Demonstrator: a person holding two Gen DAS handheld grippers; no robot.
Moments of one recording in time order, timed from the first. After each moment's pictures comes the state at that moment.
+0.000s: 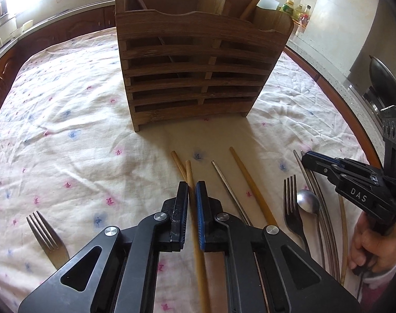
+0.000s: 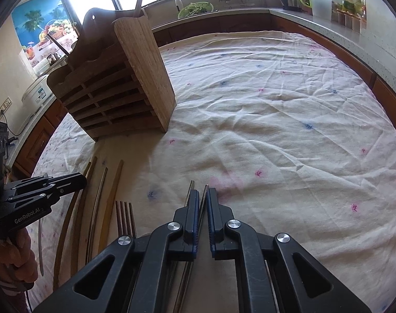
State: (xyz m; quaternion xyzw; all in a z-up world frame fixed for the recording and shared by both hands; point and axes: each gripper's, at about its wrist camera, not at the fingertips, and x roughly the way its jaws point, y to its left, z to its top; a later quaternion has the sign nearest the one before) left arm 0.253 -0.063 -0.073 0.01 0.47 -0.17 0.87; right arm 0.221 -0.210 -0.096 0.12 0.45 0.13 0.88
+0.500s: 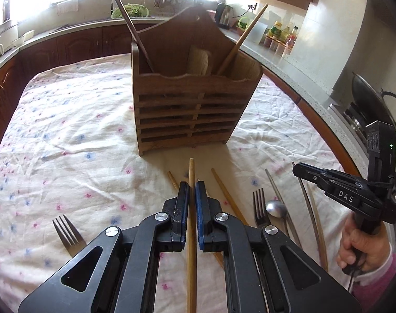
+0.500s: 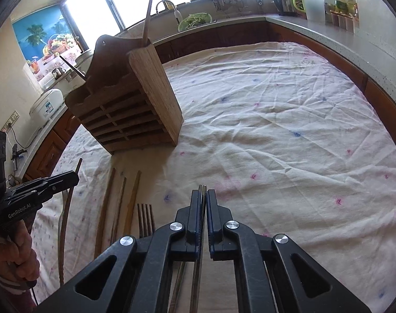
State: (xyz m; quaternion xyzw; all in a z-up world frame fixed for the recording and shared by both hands) left arm 0.225 -0.043 -0.017 -0.02 0.42 -0.19 0.89; right arm 0.200 -0.222 -0.064 0.15 0.41 0.13 0.89
